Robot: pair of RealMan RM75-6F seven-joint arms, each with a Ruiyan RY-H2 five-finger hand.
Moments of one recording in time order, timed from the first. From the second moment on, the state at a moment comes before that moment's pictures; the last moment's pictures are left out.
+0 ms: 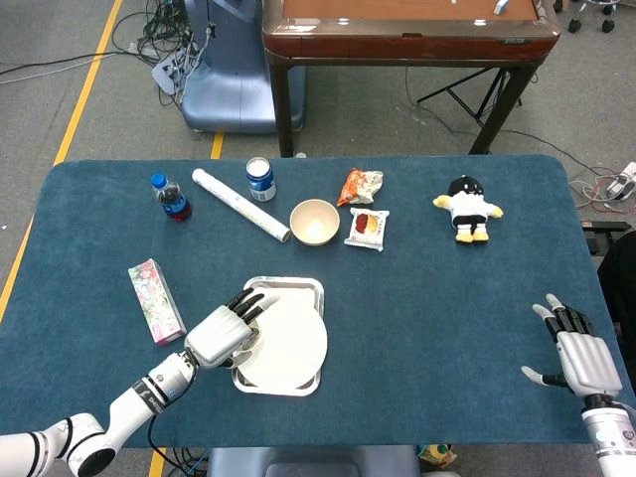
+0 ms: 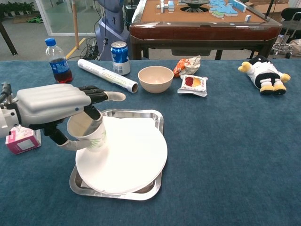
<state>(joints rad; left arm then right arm) -0.69 -1.39 0.00 -1.64 1.52 0.98 0.32 0.12 -1.09 0.02 -1.68 -1.27 1.22 -0.10</state>
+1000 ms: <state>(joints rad) -0.77 -1.31 -0.06 -1.50 1.46 0.89 0.30 0.13 -1.10 0.04 -1.68 -1.21 1.19 -0.13</state>
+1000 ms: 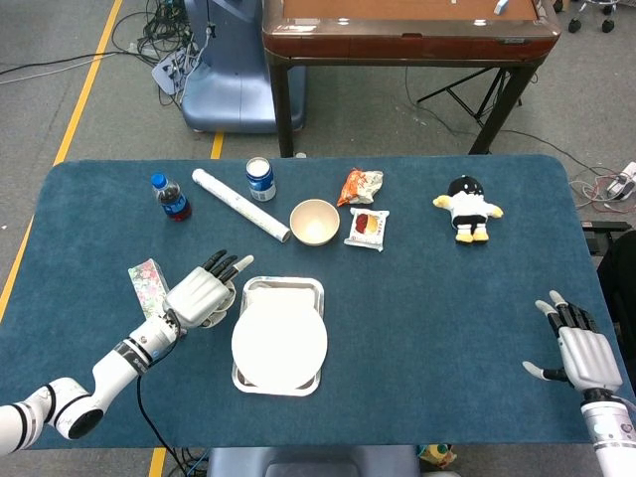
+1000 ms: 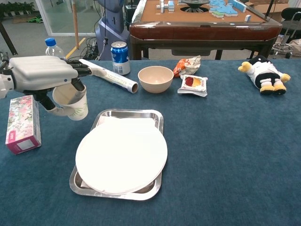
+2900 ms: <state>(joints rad) -0.70 -1.24 -0.04 -1.50 1.42 0.98 0.28 0.14 -1.12 0.02 -1.70 -1.23 1.21 -0.18</state>
